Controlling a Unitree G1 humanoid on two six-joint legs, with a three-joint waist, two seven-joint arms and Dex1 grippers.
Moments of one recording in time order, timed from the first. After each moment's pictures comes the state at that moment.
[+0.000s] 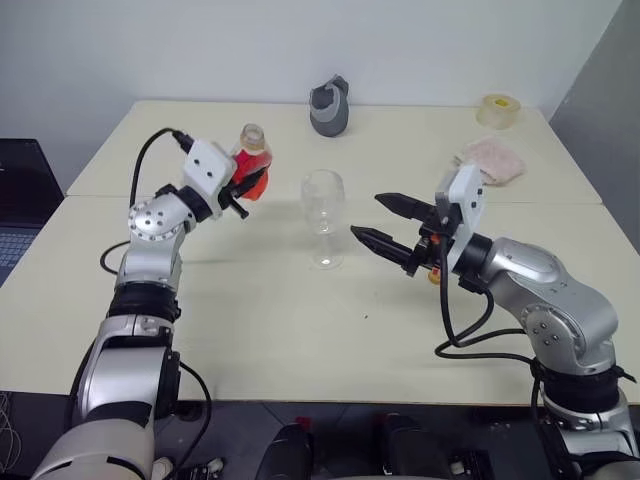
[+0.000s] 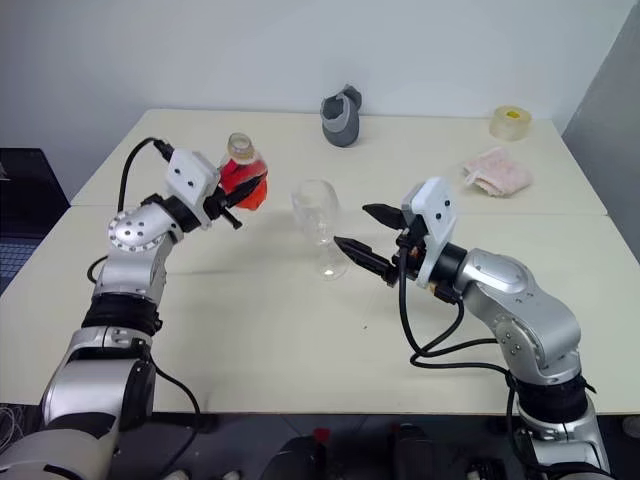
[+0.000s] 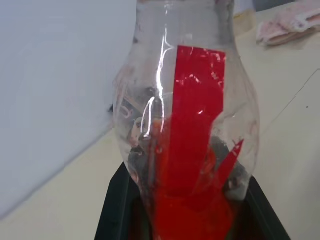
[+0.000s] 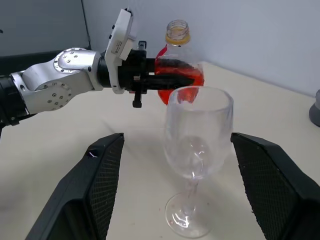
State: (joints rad) left arm -0.88 0.57 0.03 0.73 -0.04 -0.36 -0.76; right arm -0.50 -0.42 0.05 -0.50 0.57 0.73 0.54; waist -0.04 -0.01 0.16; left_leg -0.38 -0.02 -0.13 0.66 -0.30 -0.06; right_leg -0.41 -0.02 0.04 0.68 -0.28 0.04
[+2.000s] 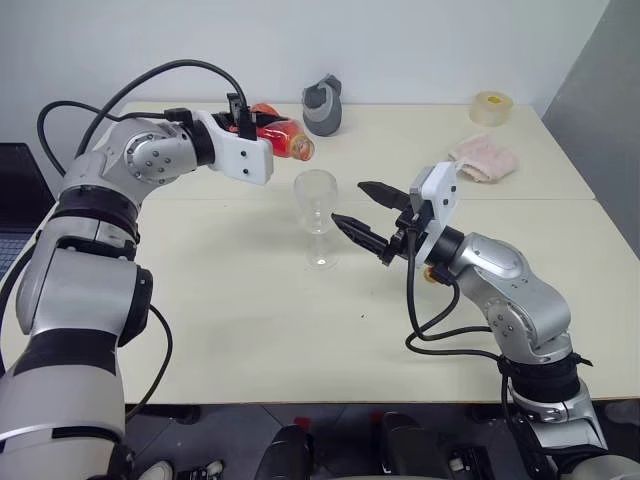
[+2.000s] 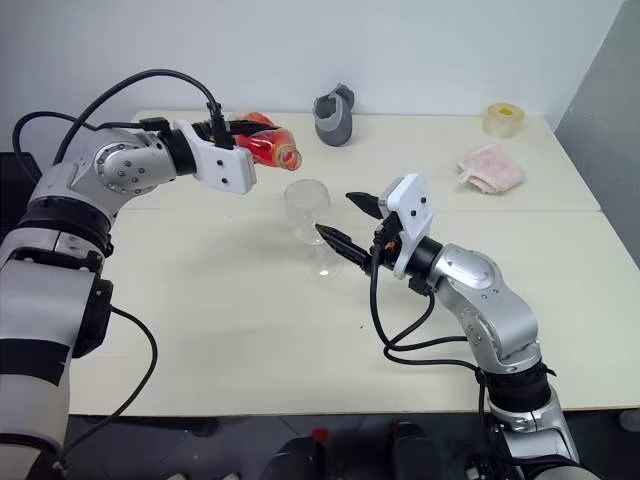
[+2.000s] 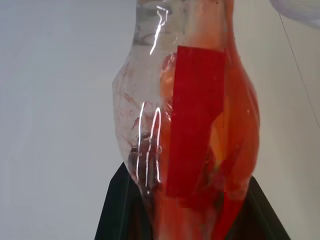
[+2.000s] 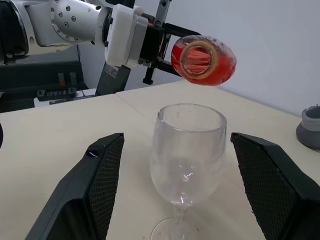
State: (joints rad) left arm -1.36 0.73 -0.36 1.22 0.59 -1.04 -0.44; right arm -0.52 -0.32 0.12 -0.41 0.43 0.58 0.54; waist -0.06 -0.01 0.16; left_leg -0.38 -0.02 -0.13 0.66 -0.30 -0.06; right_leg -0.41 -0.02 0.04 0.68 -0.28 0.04
